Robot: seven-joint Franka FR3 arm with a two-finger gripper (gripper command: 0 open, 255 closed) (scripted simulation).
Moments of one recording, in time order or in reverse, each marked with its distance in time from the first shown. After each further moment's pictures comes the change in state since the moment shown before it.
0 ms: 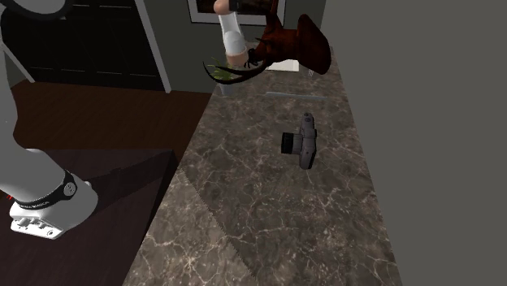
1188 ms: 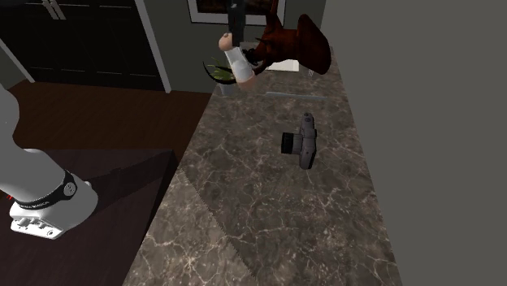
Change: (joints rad) arm -0.060 -0.119 0.006 -0.436 0.035 0.315 0.032
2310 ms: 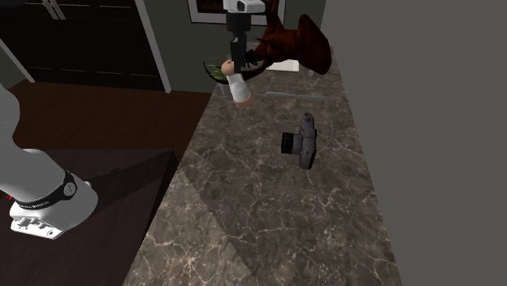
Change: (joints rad) arm -0.015 0.001 -0.004 -0.221 -0.006 0.225 0.028
